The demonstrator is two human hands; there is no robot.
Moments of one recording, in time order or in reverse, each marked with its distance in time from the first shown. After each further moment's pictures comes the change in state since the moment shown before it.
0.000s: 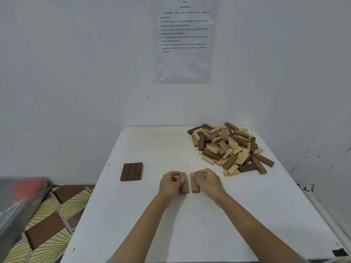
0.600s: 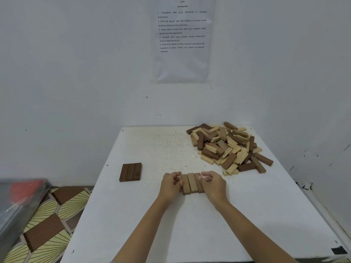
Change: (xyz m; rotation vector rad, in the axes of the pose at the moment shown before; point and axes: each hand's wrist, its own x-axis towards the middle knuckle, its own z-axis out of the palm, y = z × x) left_hand 0.007 -0.013 0.002 0.210 -0.030 0.177; right_hand -0.004 0.022 0.001 0.016 0.241 -0.113
